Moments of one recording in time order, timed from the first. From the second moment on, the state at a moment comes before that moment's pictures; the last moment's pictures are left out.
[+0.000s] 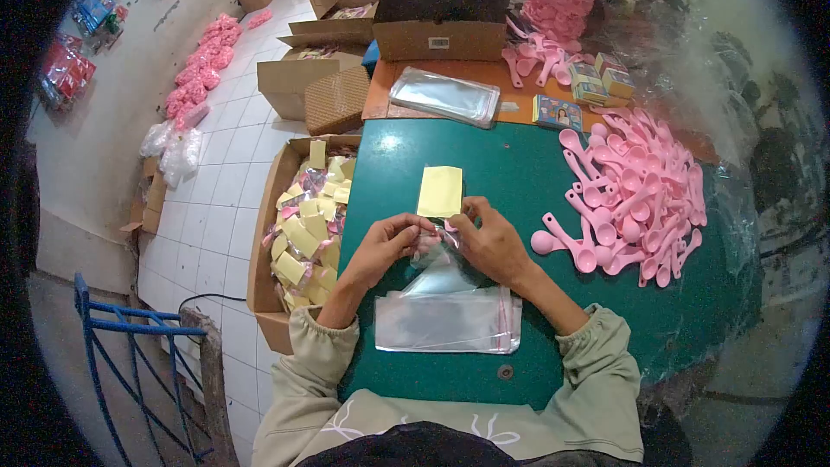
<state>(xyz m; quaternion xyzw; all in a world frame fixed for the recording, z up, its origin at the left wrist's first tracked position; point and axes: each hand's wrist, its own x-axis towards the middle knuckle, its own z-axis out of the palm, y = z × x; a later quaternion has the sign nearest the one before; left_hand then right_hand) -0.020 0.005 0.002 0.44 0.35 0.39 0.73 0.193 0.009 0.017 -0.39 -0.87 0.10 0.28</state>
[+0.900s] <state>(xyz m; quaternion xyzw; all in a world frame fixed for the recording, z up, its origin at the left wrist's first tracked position) -0.001 -0.001 0.001 0.55 0.51 0.42 0.51 0.190 0.011 0.005 -0.51 -0.49 0.54 0.46</state>
